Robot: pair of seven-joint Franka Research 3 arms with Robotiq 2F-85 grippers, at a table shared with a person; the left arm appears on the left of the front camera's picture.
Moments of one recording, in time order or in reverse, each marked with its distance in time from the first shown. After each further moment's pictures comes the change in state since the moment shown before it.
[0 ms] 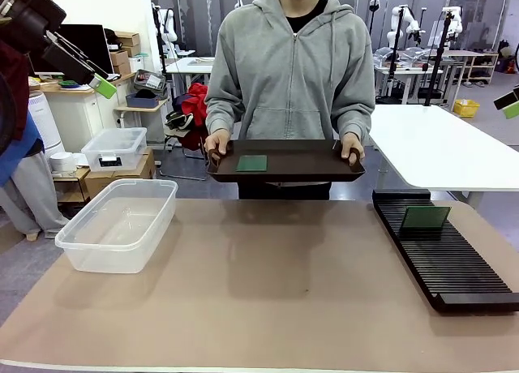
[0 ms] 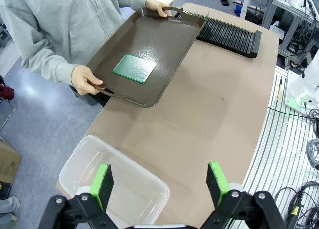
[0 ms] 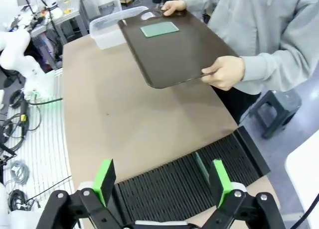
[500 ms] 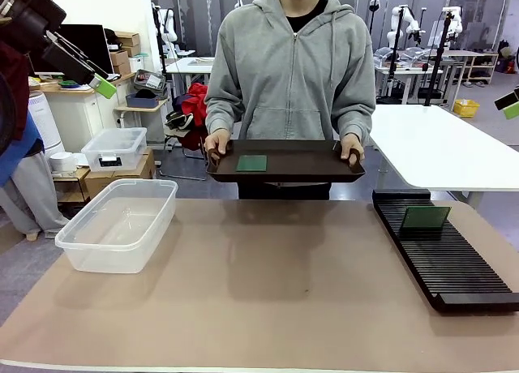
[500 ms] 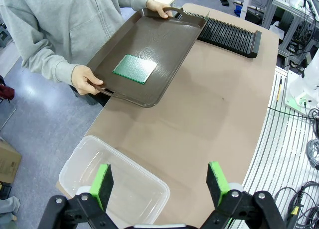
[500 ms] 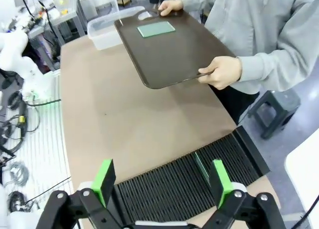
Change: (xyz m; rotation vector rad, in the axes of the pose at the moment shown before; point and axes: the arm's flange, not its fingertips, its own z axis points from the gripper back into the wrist) left arm 0.000 0.000 0.000 0.000 0.000 0.000; right arm -0.003 0.000 0.004 0.008 -0.012 -0.006
